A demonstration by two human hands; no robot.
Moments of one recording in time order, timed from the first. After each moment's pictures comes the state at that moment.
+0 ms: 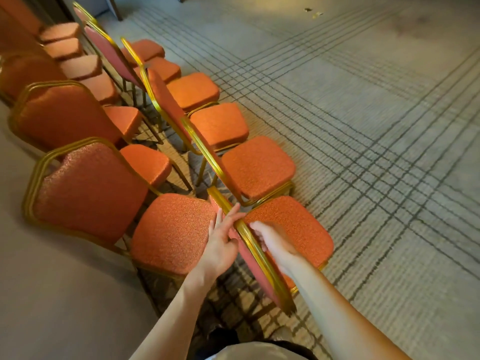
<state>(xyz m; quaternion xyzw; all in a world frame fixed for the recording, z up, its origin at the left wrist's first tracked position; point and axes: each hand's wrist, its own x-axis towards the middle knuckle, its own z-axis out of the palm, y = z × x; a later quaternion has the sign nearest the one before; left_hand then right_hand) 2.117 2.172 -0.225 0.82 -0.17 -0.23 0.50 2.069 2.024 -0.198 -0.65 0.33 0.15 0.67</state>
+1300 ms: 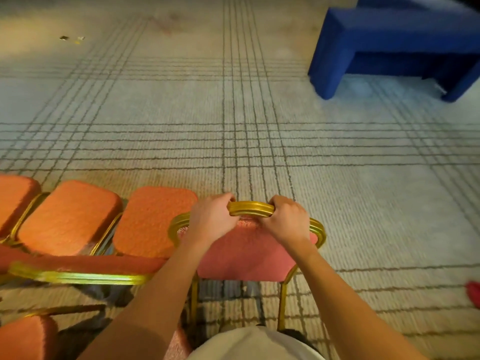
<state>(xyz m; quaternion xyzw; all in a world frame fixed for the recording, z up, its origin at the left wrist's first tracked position) 2.301 1.956 -0.203 0.74 -0.64 -0.10 0.16 2.112 1.911 -0.210 -0.78 0.60 -0.15 0.09</state>
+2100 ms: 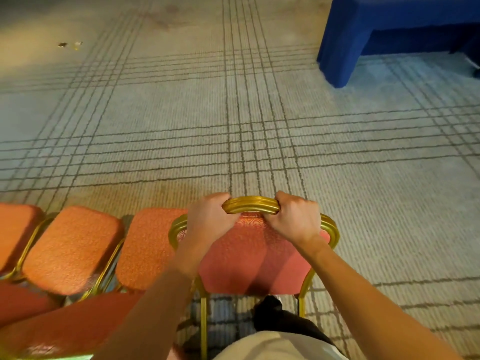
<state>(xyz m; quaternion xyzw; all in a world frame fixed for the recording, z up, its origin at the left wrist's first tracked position) 2.336 1.809 -0.199 0.77 -0.59 -0.11 0.19 2.134 1.753 -0.214 -0.82 0.55 -0.16 0.04</state>
